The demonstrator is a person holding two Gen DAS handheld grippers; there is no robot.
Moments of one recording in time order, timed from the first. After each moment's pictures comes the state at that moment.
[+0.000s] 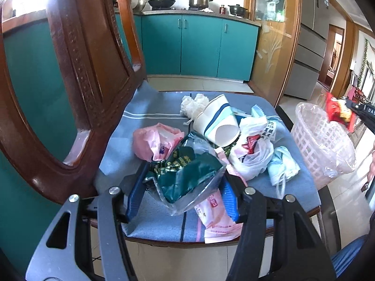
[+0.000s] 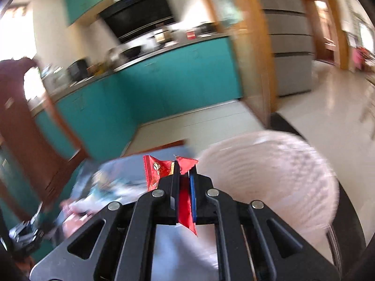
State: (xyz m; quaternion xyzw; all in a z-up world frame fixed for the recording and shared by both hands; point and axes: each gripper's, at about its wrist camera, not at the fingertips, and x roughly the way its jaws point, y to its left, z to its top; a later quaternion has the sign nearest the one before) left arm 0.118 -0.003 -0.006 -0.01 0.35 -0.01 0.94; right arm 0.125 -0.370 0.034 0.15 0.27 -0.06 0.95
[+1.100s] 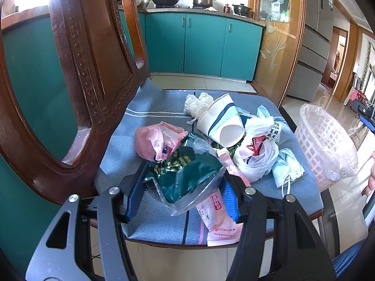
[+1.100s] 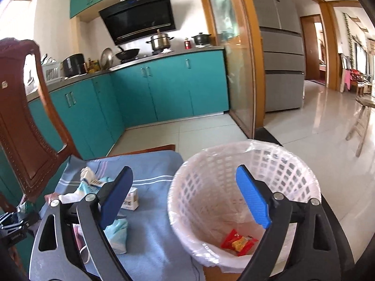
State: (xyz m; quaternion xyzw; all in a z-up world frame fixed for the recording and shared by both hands) left arm 0.123 0.000 -0.010 -0.01 0.35 0.00 0.94; right arm 0.109 -0.310 0.034 0.07 0.25 -0.05 0.96
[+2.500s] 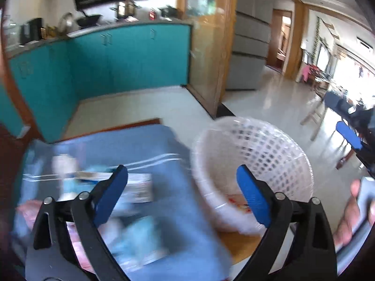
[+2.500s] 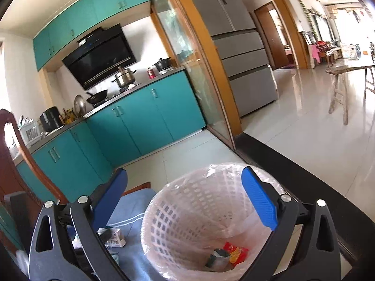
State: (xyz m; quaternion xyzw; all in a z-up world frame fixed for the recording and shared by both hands) left arm 0.191 -0.206 0.034 0.04 0.32 -0.17 0.93; right arm 0.084 -0.389 0.058 0.18 0.17 -0.13 0.96
